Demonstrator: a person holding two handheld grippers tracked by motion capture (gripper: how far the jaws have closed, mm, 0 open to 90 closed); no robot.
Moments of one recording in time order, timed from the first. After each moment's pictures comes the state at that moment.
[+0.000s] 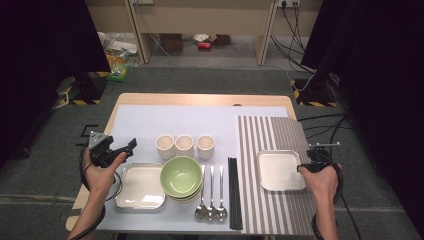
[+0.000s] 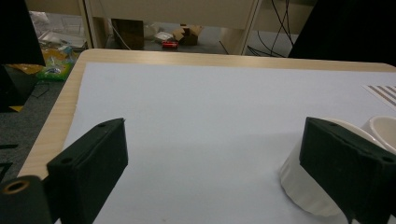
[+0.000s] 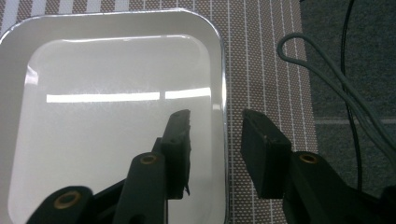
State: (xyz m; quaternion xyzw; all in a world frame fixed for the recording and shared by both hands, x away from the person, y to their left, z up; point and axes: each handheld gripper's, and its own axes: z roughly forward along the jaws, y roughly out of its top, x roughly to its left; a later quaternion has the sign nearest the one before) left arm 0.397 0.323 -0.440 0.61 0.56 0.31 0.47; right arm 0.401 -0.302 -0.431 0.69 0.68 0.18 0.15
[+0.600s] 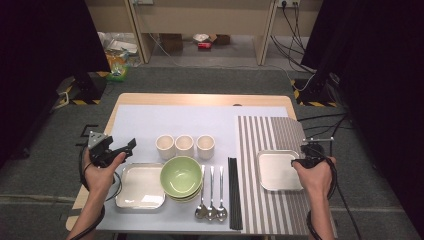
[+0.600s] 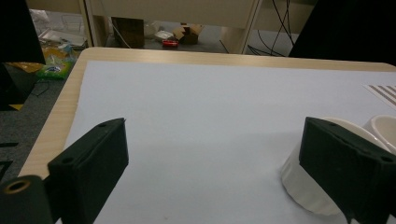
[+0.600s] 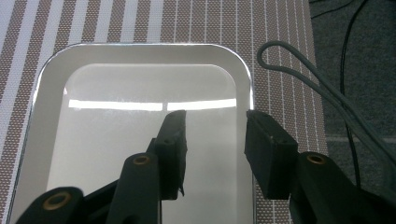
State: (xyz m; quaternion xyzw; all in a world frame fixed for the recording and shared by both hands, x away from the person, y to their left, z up) left arm 0.397 0.324 -0.440 0.61 0.57 0.30 0.47; right arm 0.408 -0.283 -0.420 0.67 0.69 0.20 0.17
